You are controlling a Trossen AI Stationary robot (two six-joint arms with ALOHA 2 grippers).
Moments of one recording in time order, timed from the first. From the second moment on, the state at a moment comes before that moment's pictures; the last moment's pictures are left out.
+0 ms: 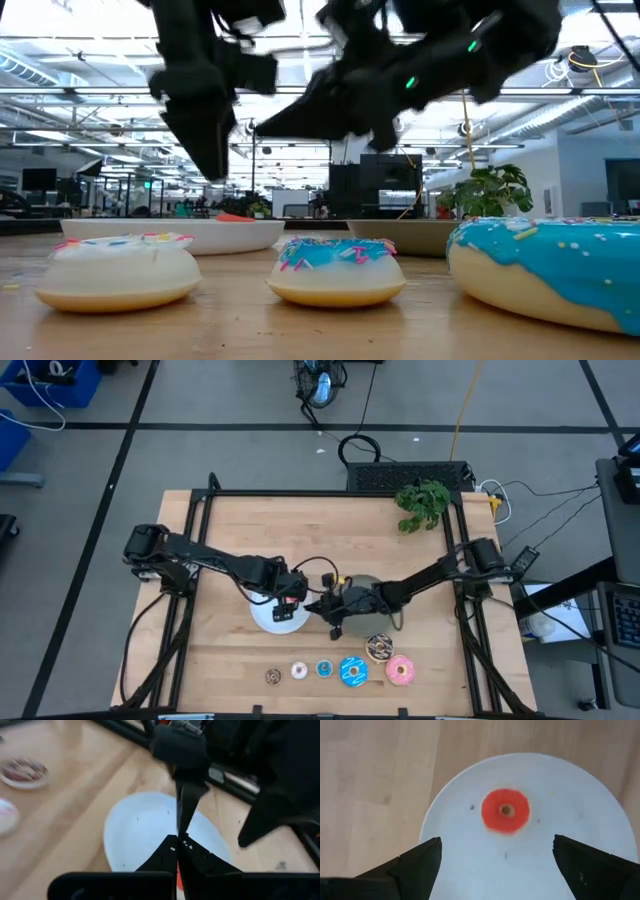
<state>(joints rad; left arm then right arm) -0.16 1.68 1.19 -0.84 -0.18 -0.31 0.23 1.88 0.92 0.64 0.21 -0.38</state>
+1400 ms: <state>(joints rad) -0.66 1.86 1.31 -0.75 -0.03 -0.63 0.51 0.55 0.03 0.72 0.60 -0.31</state>
